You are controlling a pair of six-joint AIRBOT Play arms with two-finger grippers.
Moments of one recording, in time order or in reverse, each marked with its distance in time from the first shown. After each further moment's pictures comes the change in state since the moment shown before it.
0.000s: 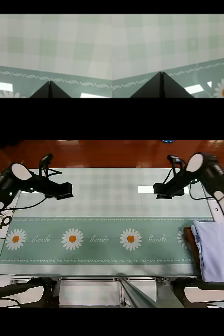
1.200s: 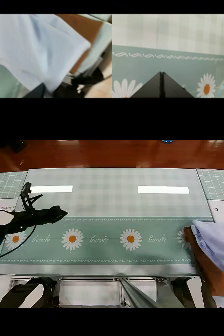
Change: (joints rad) left arm 0.147 0.497 -0.627 -0.378 0.259 0.202; right arm -1.340 0.768 -0.385 -0.187 0.514 -0.053
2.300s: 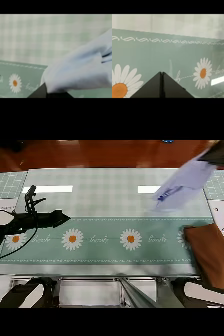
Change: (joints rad) left arm 0.000 0.000 0.000 0.000 -0.130 0.000; right arm 0.869 -0.574 0.849 0.690 -0.095 0.040
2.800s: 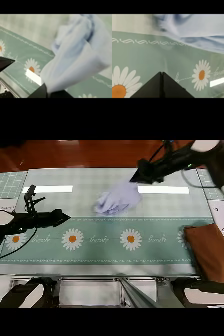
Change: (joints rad) left arm 0.000 0.000 0.000 -0.010 0.008 0.000; right arm 0.519 -0.132 -0.240 0.045 -0.351 -0.067
